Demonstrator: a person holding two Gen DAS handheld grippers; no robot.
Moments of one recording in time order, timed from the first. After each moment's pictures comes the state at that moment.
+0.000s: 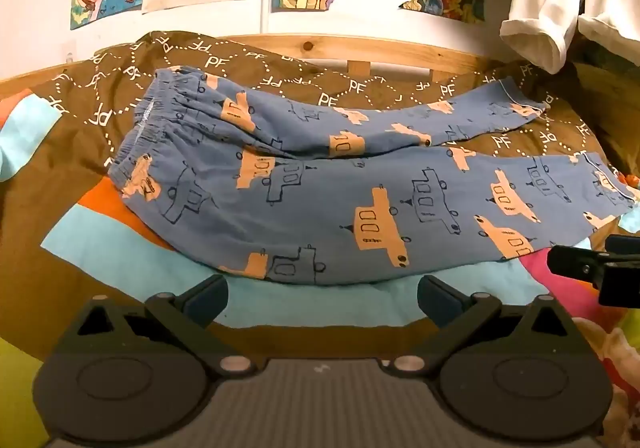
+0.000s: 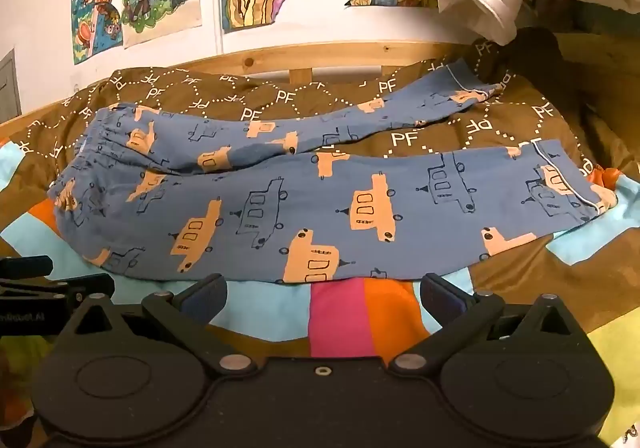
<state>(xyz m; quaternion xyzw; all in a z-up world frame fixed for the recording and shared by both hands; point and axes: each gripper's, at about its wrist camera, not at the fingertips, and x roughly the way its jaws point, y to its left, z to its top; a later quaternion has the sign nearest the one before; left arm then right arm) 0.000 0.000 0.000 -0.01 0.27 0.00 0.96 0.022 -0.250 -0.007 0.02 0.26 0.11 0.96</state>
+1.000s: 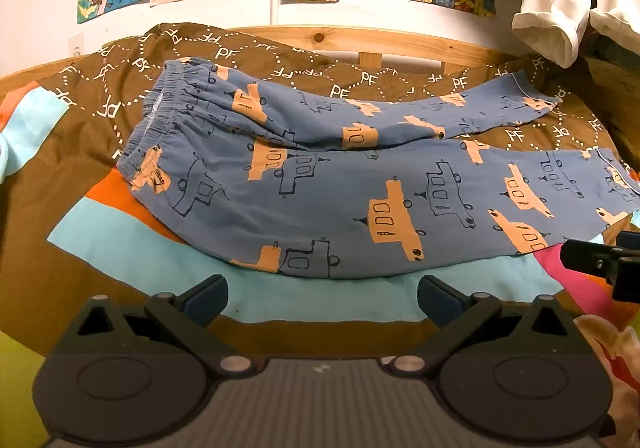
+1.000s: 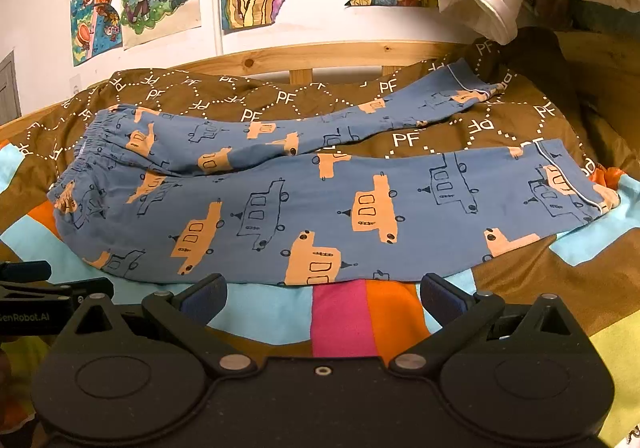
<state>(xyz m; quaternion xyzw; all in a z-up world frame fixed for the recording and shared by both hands) 0.004 0.004 -0.002 -0.01 0.28 0.02 0.96 0.024 -0.248 -0.007 0.02 0.26 0.11 0.96</state>
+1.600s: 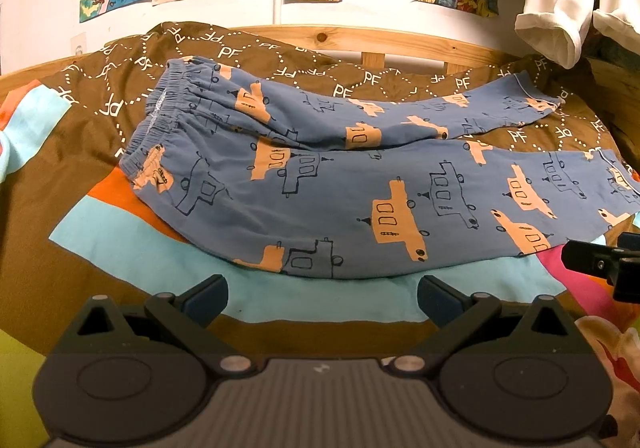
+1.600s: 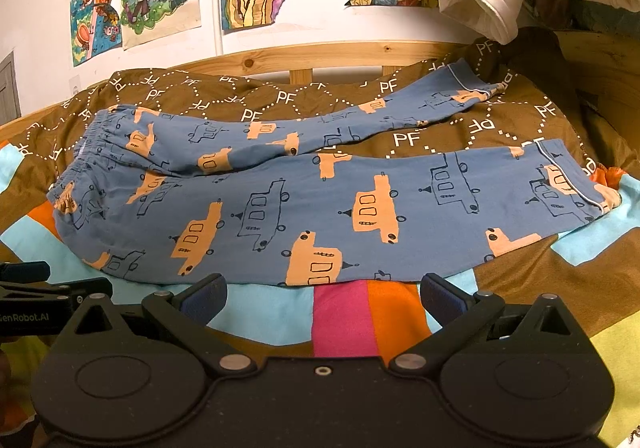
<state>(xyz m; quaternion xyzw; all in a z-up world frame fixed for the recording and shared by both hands) 0.004 0.006 -0.002 -0.01 0.28 0.02 0.96 0.024 -0.248 -0.008 0.02 0.26 0.11 0.96</state>
